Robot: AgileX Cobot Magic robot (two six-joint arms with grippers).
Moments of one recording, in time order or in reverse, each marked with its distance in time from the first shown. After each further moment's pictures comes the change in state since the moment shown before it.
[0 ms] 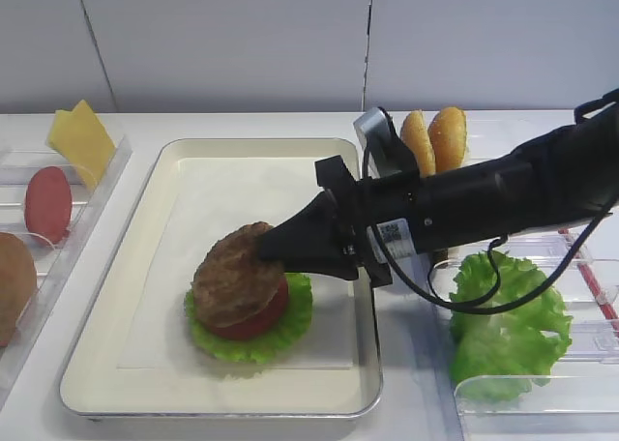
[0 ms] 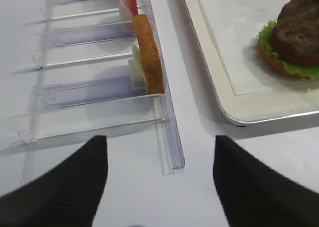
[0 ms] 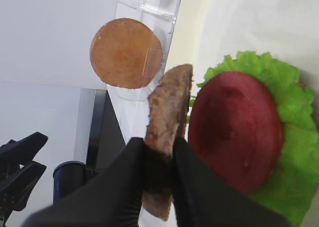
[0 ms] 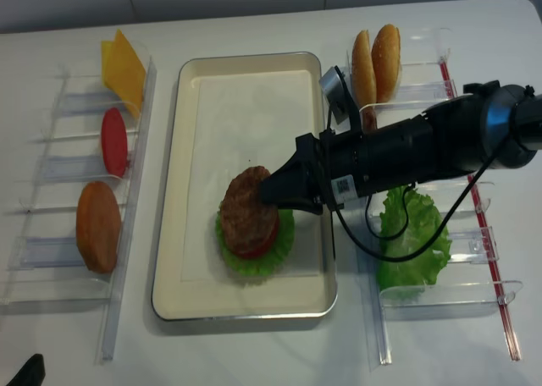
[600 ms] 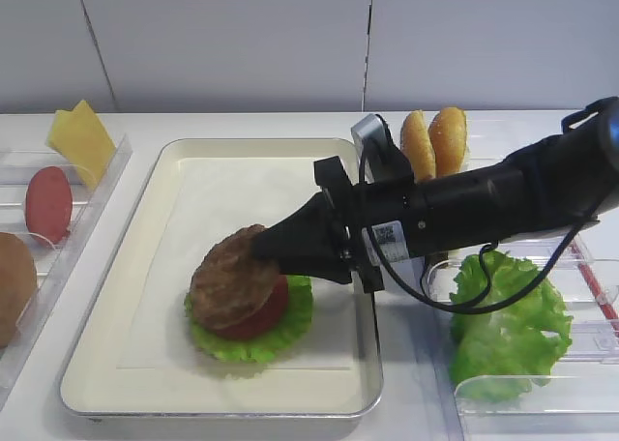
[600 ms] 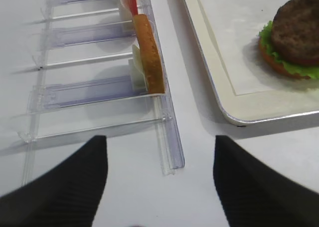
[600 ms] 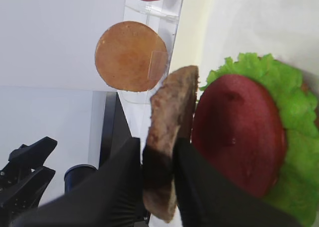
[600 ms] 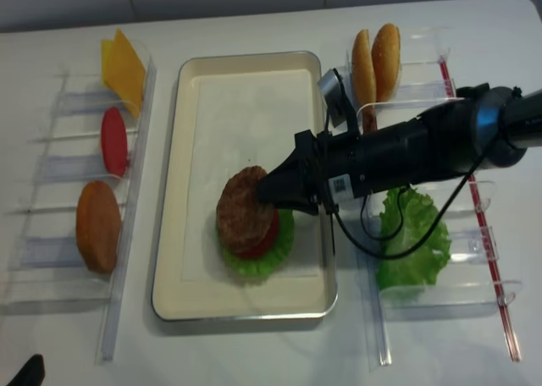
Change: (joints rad) left arm 0.000 0.000 0.000 0.000 0.000 0.000; right arm 0.000 0.049 -0.012 0.029 0.038 -0.002
